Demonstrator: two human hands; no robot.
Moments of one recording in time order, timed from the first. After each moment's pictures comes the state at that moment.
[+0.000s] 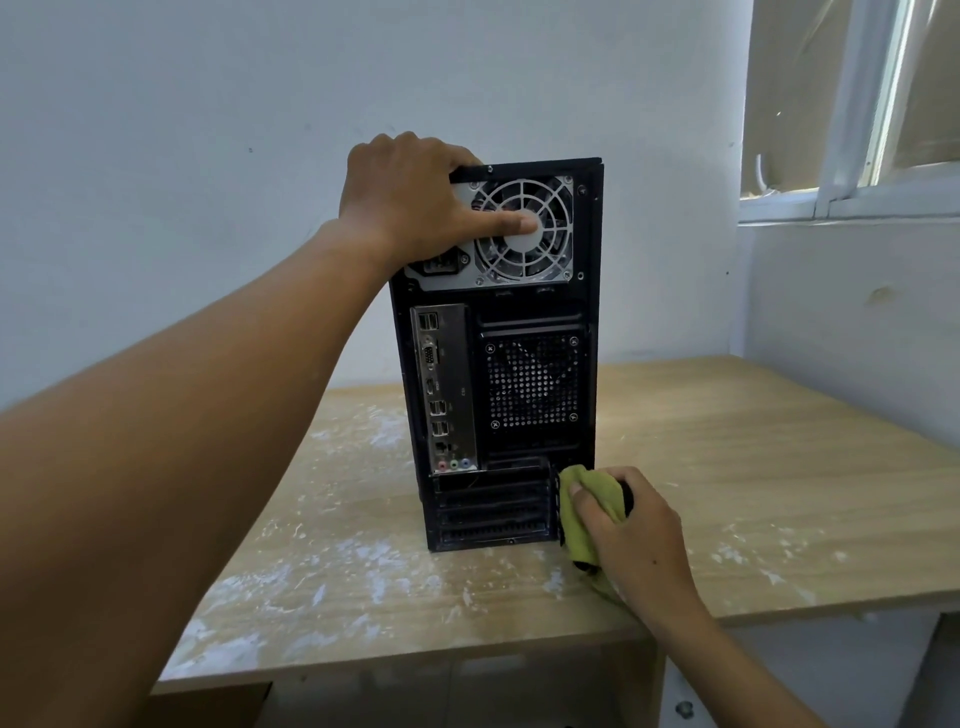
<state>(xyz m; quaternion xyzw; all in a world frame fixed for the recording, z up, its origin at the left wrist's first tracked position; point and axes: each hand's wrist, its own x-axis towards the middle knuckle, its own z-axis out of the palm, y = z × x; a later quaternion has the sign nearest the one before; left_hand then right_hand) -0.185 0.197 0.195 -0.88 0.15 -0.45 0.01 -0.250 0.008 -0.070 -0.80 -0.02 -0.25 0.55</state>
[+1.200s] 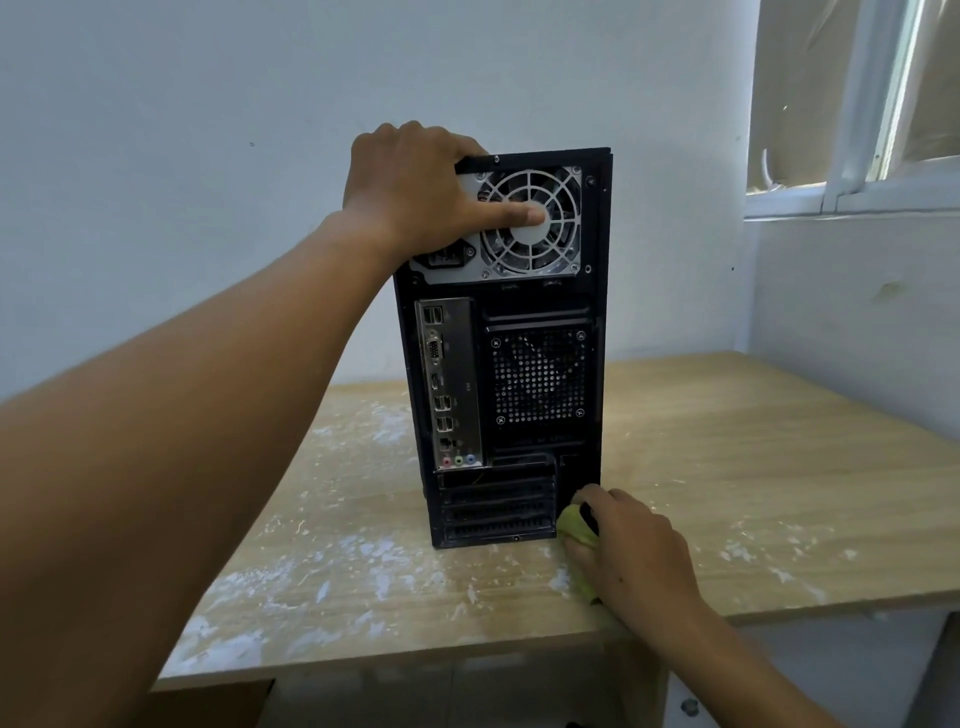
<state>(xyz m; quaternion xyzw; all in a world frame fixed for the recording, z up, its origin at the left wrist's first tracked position) -0.185 0.196 0.194 -0.88 0.15 -0.45 0.01 -0.253 0.010 -0.073 -0.96 -0.07 -0.21 0.20</state>
